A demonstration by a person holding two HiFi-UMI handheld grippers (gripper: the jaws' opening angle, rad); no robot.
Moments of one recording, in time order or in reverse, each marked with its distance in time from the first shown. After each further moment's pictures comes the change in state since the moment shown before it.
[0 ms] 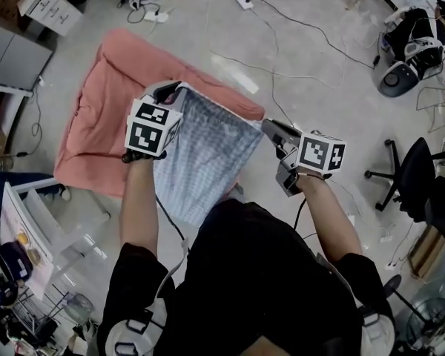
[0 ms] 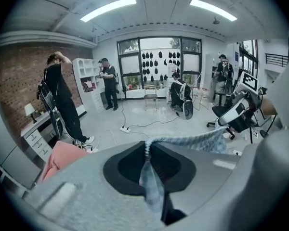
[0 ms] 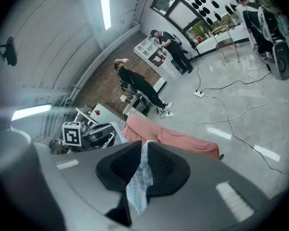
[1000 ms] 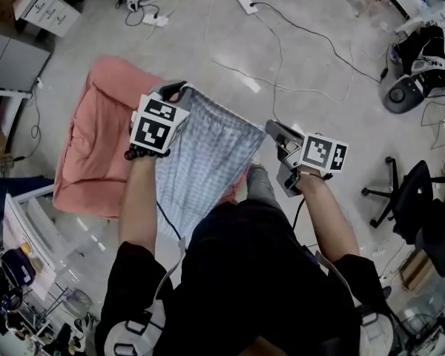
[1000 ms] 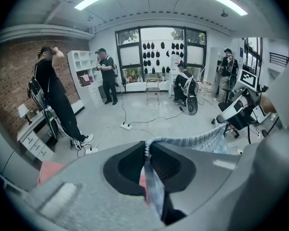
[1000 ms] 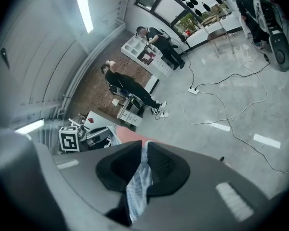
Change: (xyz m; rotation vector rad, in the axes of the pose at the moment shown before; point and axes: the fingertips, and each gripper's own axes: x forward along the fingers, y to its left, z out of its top) left arm 0.129 0.047 0.056 0.002 0.099 -0.012; right arm 0.058 -0.088 0.111 0.126 0.031 -0.019
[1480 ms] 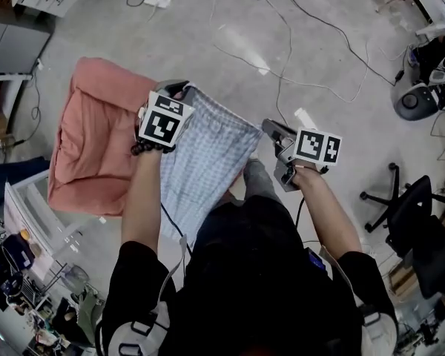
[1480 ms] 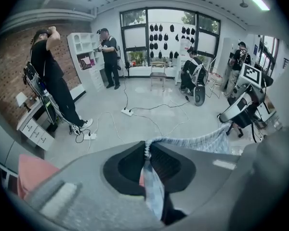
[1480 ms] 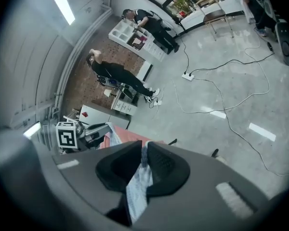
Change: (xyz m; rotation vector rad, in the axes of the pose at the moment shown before) left arm 0.111 0.014 -0.019 -0.063 0.175 0.035; right arm 0.058 -0.091 0.035 0.063 0.182 -0.029
